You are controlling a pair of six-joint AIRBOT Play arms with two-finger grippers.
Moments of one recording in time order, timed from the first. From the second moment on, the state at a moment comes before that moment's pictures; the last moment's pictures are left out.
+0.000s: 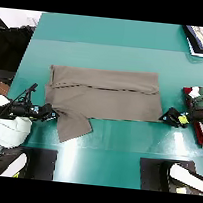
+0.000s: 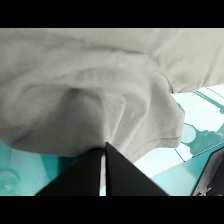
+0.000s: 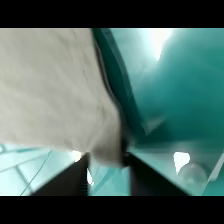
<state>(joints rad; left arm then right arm) 0.18 -0.88 0.44 0.78 -1.16 -1.33 -0.44 -1.25 0.70 -1.04 1.24 1.29</state>
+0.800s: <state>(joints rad) 0.18 -0.69 0.48 0.83 -1.43 -1.35 -0.60 -0.88 0.69 -1.25 1.39 1.28</state>
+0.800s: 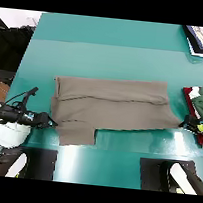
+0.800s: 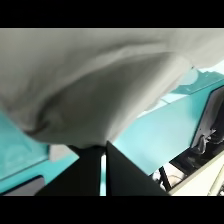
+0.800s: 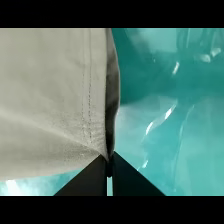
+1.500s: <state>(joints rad) 0.18 -0.82 0.77 0.83 -1.12 -1.27 -0.28 -1.12 0.98 -1.13 1.22 1.40</state>
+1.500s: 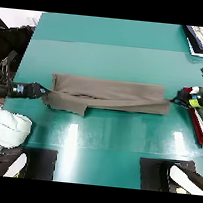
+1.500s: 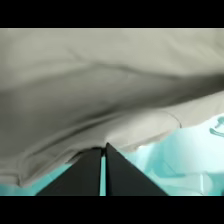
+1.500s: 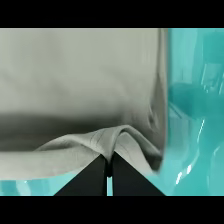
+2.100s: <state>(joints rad) 0.18 -1.29 1.06 0.78 -0.91 -1.14 -0.19 -1.40 1.17 -1.13 1.09 1.54</state>
